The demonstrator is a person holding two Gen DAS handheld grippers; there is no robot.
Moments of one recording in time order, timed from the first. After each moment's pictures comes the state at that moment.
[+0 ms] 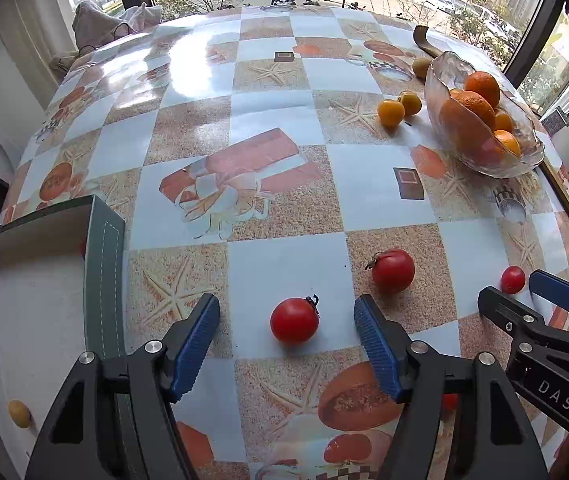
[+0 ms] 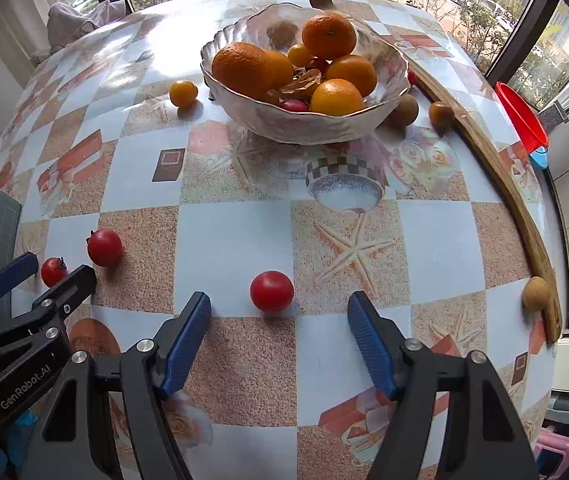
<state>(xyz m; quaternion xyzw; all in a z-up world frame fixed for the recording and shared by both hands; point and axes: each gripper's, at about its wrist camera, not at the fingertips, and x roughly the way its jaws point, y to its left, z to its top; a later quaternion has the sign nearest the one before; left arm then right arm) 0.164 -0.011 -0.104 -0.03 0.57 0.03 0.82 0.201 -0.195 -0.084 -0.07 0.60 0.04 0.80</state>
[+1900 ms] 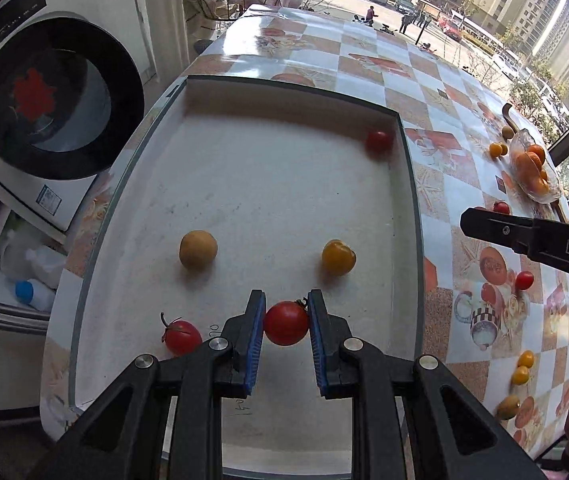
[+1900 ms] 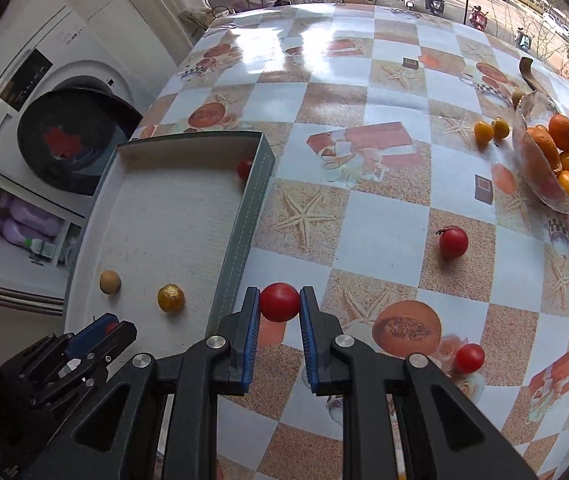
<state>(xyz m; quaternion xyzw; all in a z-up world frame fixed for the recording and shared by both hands) 0.003 0.148 -0.071 -0.15 0.55 0.13 0.81 0.133 -0.013 -0.047 -0.06 0.60 0.26 0.76</state>
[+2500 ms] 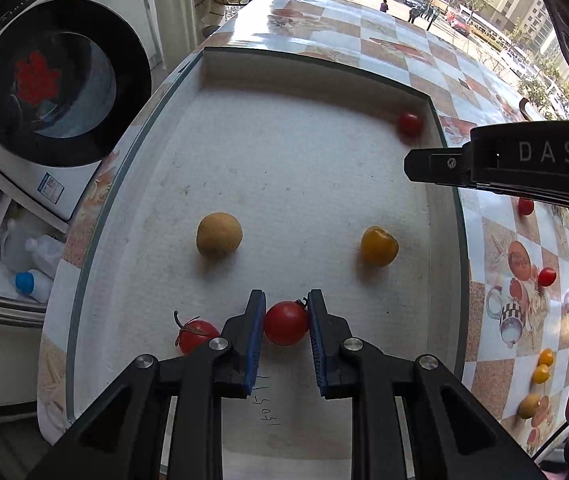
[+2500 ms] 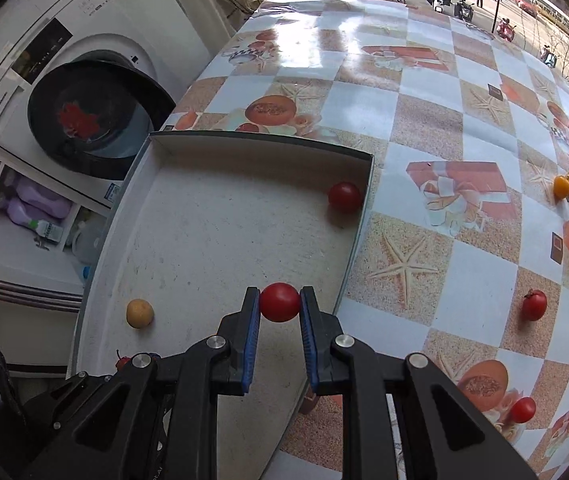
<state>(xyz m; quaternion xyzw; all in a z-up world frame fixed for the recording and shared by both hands) 0.001 0.164 -0.093 -0.15 0.56 0.13 0.80 0.140 0.060 -0.068 -0.09 0.60 0.29 0.74</state>
